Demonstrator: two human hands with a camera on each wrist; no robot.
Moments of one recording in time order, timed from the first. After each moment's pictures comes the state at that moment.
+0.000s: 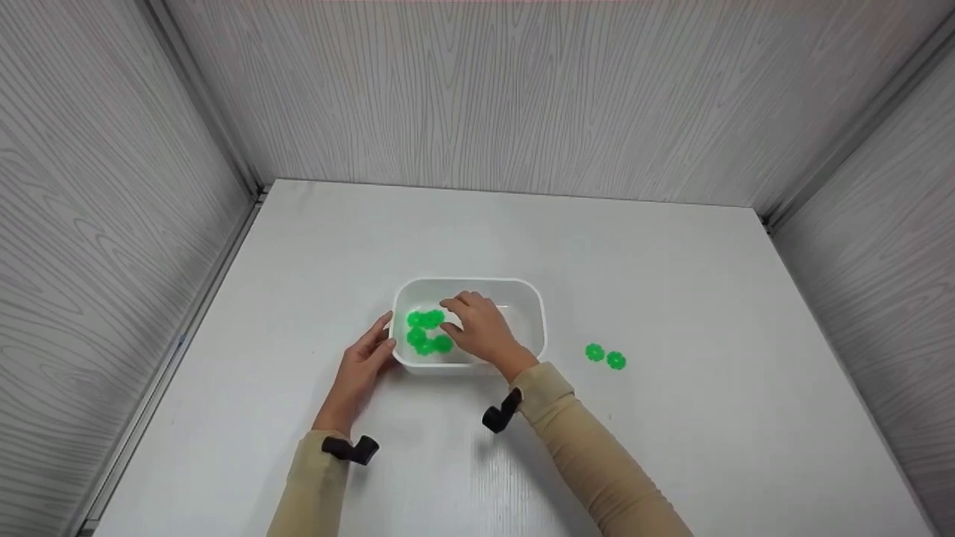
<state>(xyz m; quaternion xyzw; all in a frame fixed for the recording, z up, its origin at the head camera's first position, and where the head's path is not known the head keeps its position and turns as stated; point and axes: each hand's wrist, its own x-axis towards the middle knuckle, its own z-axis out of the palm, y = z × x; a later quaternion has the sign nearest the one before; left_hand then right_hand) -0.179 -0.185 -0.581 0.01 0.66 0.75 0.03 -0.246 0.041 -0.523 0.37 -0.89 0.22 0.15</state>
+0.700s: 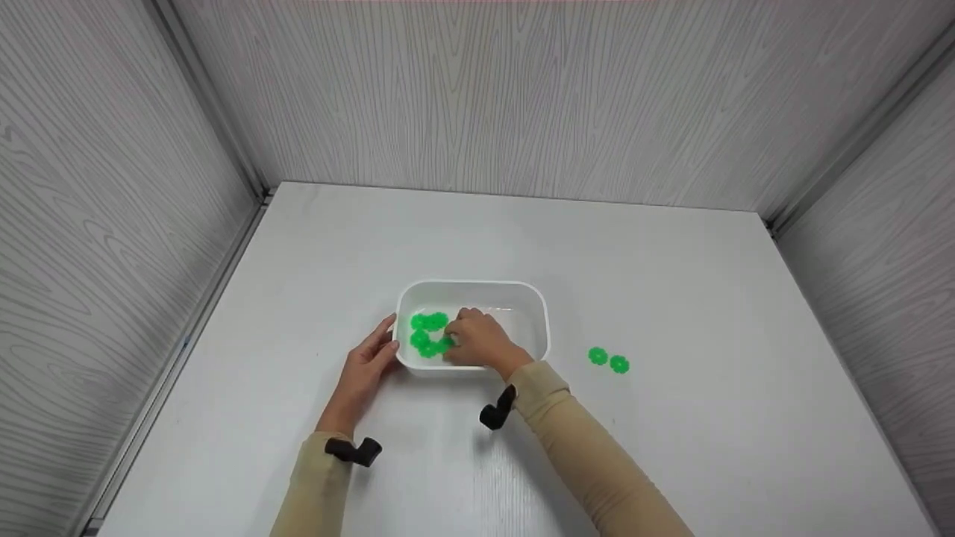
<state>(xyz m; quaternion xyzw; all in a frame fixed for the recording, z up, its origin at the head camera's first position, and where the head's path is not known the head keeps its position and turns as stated) -0.179 -0.183 -0.580 0.01 0.66 0.75 0.03 -0.253 0.033 -0.539 0.32 -0.94 0.14 -0.06</state>
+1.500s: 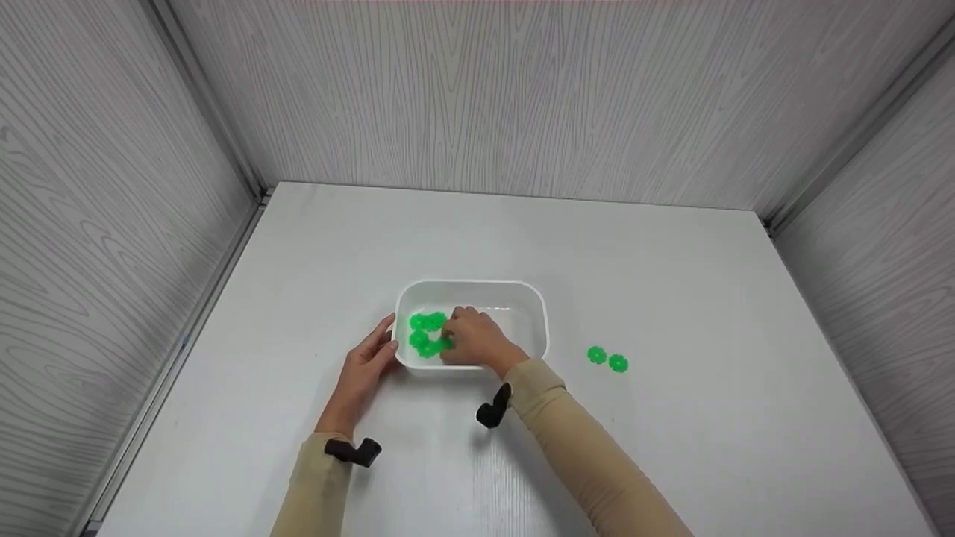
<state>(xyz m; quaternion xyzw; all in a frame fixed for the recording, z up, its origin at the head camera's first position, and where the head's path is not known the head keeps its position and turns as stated) -0.179 -0.184 -0.580 0.00 0.68 0.73 0.03 -0.257 0.029 -0.537 0.32 -0.93 0.13 -0.08</state>
